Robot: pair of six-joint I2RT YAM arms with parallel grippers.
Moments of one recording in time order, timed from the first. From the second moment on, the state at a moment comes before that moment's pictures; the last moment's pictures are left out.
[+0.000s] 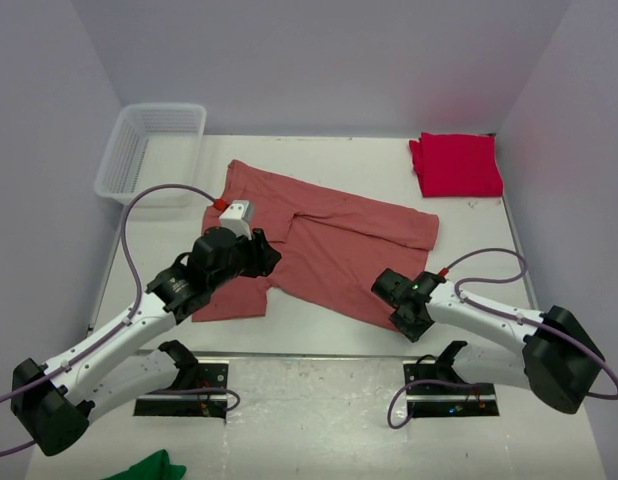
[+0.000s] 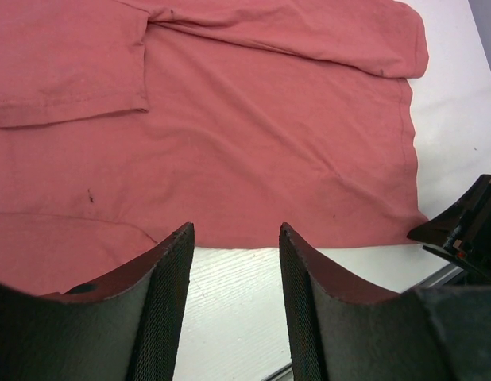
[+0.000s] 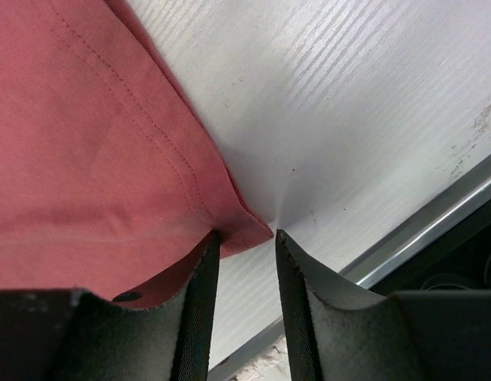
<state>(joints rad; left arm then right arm) -0.69 0.90 0.70 -0.29 -0.09 -0.53 0.80 1.17 0.57 -1.01 0.35 1.69</state>
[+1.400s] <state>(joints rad) -0.55 1.22 0.89 -0.74 -0.17 -0.72 0.94 1.30 0.83 -0.97 0.48 1.49</state>
